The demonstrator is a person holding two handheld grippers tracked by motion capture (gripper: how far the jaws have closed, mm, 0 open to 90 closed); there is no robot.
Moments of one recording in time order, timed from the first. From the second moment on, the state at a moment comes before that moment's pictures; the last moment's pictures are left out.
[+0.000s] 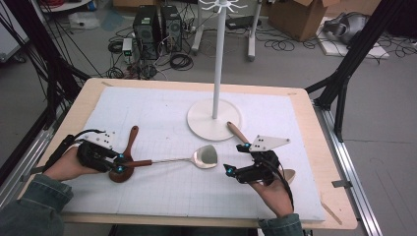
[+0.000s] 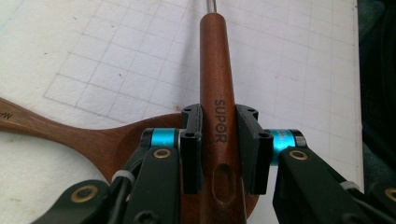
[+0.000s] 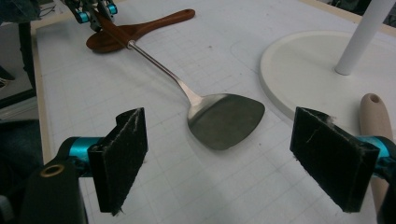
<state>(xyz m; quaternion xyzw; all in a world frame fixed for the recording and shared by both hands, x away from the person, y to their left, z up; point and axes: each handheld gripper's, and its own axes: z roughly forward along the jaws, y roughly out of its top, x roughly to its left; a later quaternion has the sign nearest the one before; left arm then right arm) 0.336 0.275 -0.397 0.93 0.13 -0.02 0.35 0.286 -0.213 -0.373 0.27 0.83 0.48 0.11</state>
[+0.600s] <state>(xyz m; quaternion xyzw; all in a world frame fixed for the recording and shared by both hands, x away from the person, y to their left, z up) 0.331 0.262 -0.387 0.93 0.10 -0.02 0.36 0.292 -0.189 -0.374 0.24 0.84 0.49 0.08</state>
